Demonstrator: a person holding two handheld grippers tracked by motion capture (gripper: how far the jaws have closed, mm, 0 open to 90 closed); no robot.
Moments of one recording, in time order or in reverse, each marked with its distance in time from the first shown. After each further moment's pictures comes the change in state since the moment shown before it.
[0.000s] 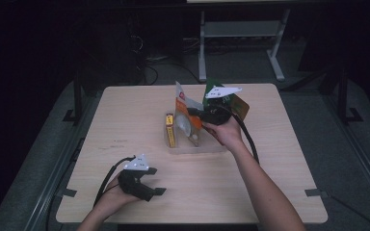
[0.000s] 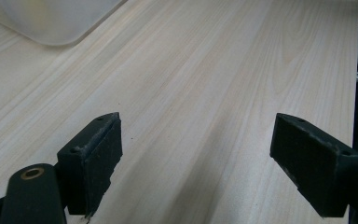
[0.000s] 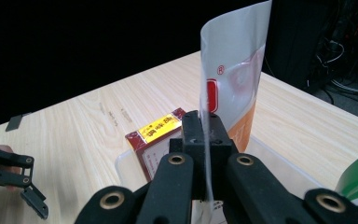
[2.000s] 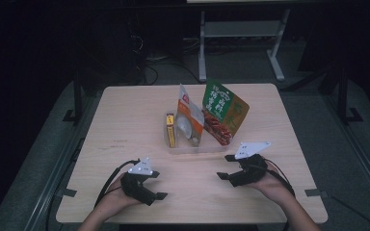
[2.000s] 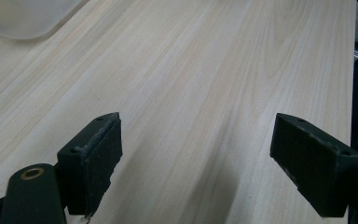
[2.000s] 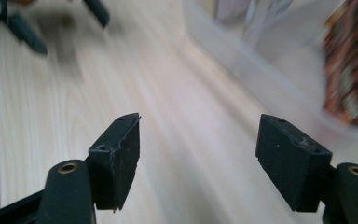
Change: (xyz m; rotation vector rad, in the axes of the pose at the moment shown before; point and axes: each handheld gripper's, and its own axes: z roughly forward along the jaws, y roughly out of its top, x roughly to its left) left arm -0.006 -0.002 0.008 0.046 -0.021 0.064; right arm 0.052 -0.127 -0.094 0.299 0.010 -0.092
